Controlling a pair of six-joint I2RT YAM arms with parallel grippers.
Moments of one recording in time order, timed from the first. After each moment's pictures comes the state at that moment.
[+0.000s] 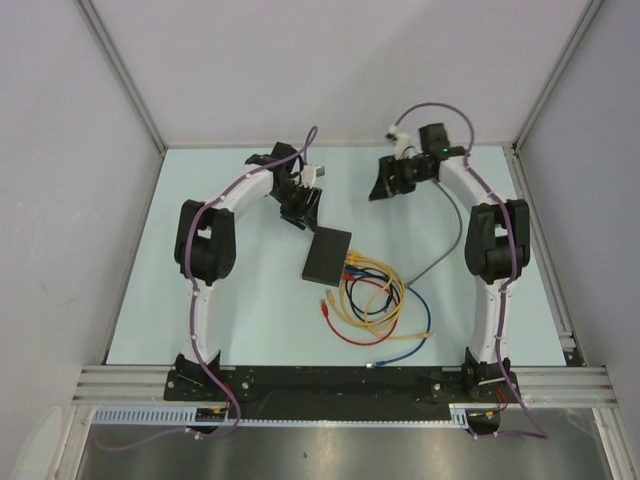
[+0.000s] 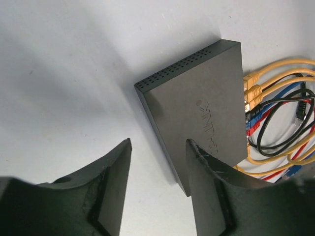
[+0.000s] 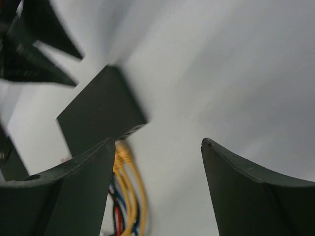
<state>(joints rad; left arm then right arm) -0.35 2.20 1.85 -0.90 0.48 0.07 0.15 2.16 1.85 -0.62 -0.73 -0.11</state>
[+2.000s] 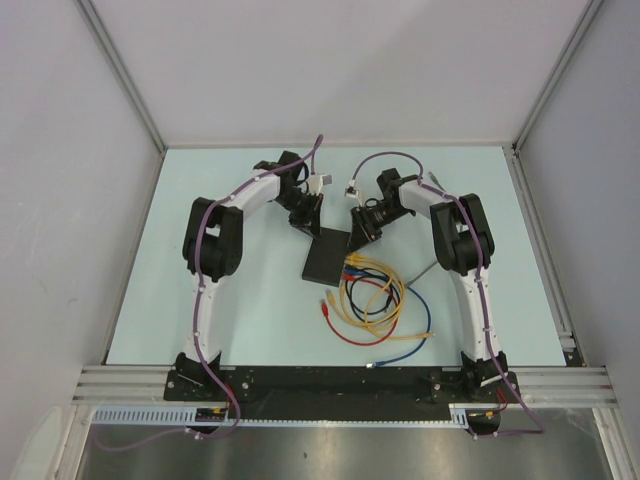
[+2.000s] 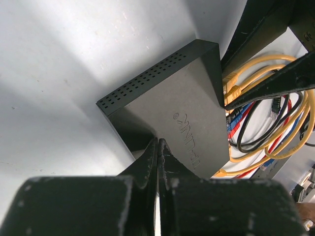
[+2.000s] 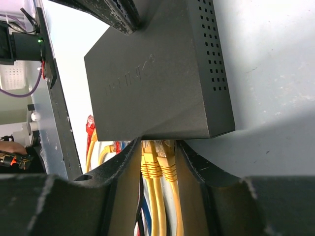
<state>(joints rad) -0.37 2.28 1.84 -0.89 0.61 0.05 0.35 2.37 1.77 -0.83 -1.05 -0.37</state>
